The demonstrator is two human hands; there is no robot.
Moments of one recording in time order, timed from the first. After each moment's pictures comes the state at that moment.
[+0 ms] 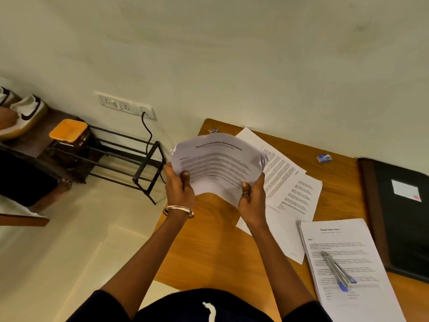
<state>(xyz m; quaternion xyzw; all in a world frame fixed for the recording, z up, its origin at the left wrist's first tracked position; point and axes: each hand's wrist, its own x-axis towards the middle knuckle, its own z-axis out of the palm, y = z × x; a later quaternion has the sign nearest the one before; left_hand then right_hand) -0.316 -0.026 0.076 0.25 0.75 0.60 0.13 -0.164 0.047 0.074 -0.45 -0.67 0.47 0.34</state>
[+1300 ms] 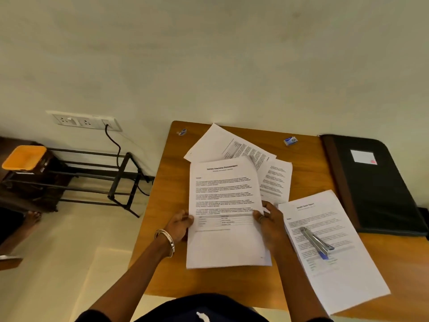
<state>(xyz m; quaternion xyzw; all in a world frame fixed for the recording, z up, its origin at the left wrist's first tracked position) -0.283 -0.052 0.002 0.28 0.72 0.33 0.54 -0.049 0.034 0.028 -0.60 -0.42 0.60 0.33</state>
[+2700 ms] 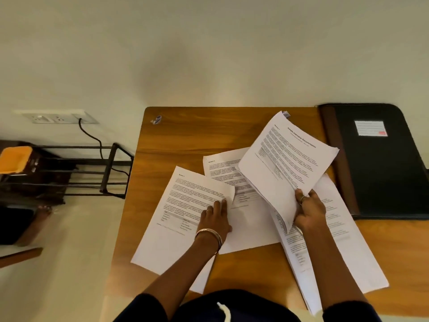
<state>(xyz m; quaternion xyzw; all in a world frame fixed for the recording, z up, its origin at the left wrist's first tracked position) -0.142 0.025 -0.023 0.63 0.71 -0.14 0.27 0.069 0.128 0.008 -0.68 -0.05 0.60 0.42</state>
